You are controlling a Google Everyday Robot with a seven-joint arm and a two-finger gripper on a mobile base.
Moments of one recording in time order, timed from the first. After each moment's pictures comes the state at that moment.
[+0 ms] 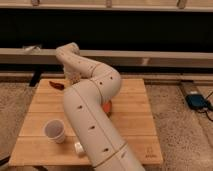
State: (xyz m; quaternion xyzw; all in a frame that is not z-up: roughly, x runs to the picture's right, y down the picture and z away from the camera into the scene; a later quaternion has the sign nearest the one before) arm -0.199 -0.026 0.965 -0.31 0.12 0.42 0.85
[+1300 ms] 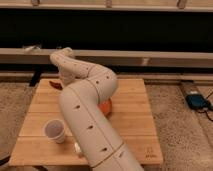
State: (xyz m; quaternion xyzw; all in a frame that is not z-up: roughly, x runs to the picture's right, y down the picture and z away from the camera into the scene) arm -0.233 0.000 0.963 -0.33 0.12 0.39 0.85
